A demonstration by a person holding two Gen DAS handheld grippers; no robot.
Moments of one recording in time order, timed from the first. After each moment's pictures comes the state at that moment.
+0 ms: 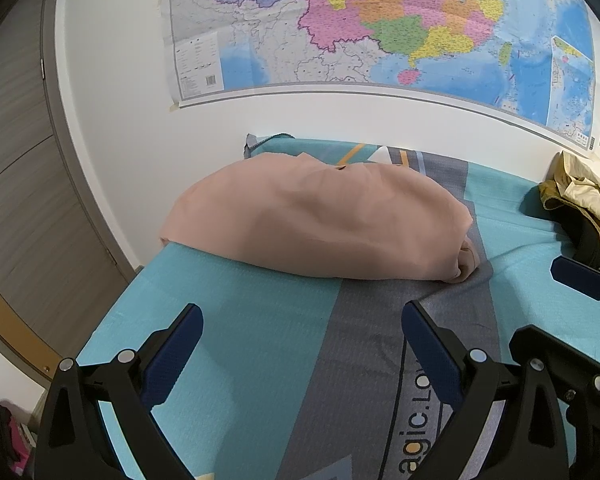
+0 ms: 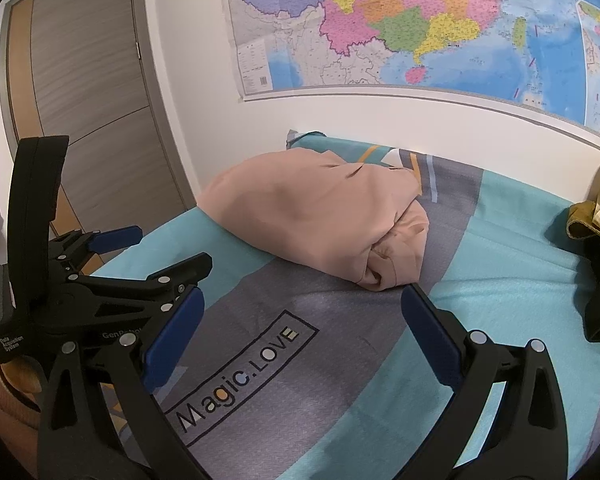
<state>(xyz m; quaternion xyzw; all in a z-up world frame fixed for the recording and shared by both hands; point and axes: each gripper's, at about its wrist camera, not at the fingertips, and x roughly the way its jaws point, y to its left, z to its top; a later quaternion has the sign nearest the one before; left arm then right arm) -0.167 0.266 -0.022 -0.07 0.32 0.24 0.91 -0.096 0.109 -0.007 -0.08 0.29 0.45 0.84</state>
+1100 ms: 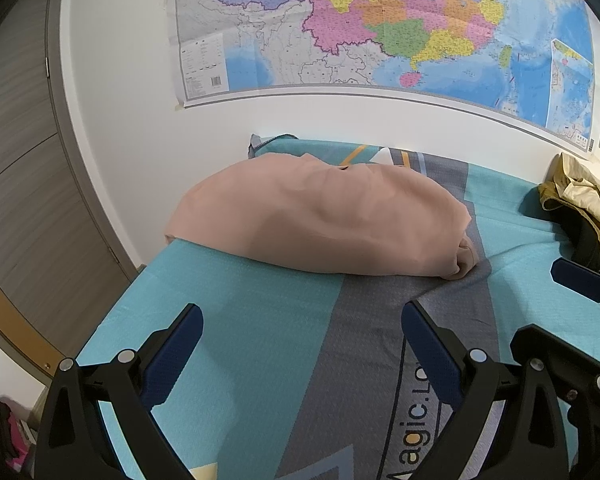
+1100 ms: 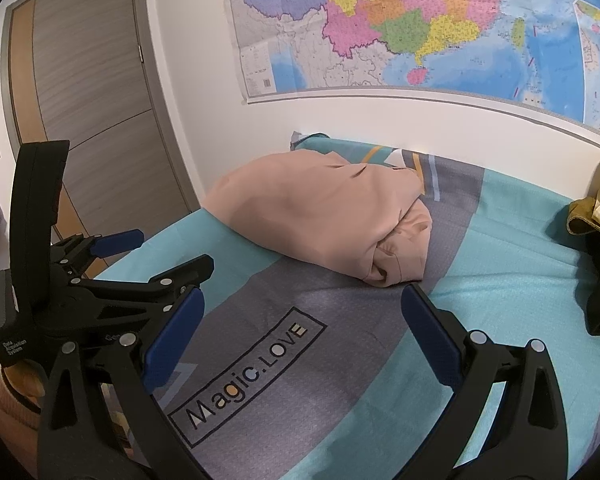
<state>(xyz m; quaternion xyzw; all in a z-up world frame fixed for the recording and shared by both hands) -0.177 0.264 -0.022 -0.07 0.32 0.25 0.91 -0.103 0.108 -0.006 -0.07 0.29 0.45 0.84</state>
